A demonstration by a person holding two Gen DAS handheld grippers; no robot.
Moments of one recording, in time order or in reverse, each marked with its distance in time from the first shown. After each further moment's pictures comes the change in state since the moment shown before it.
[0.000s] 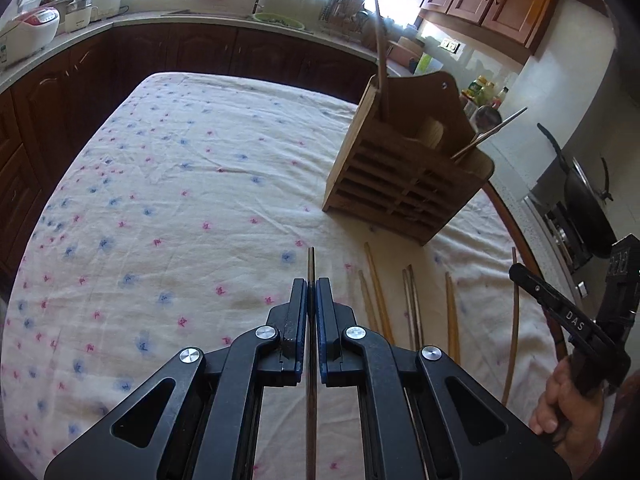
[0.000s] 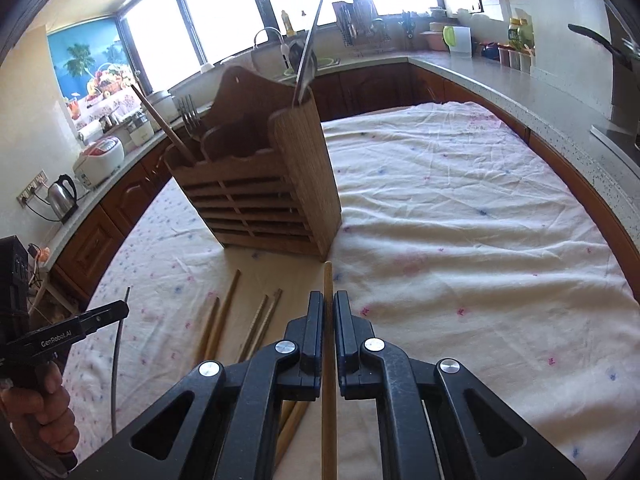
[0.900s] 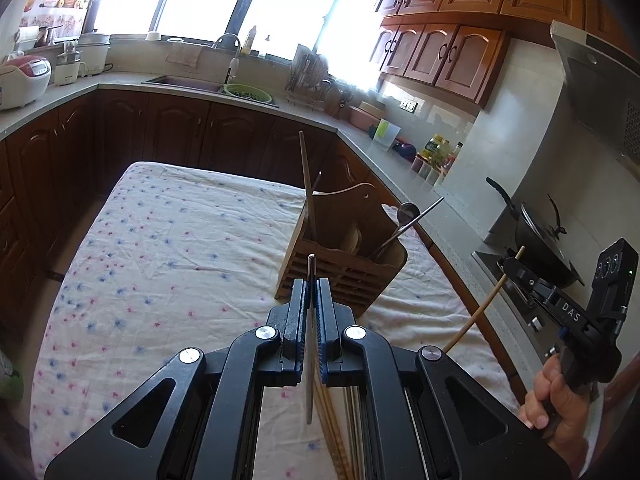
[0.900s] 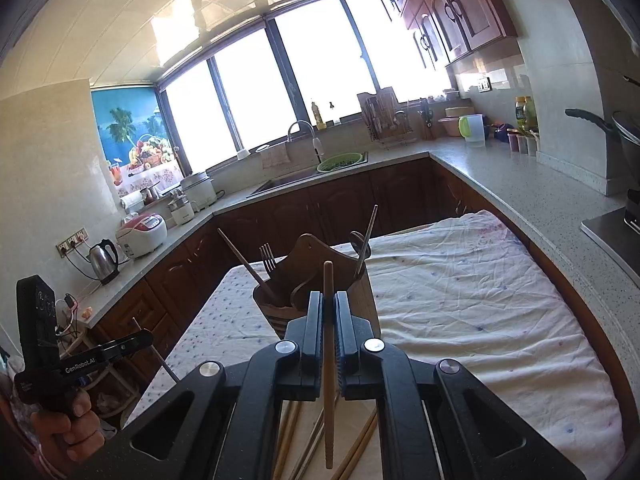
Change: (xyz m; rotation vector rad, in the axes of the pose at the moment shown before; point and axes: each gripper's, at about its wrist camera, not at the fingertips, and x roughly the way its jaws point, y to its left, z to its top) left arm -0.087 -0.027 0.039 0.043 -0.224 -0.097; right arm -0.105 0.021 0.057 0.000 -0.306 0.103
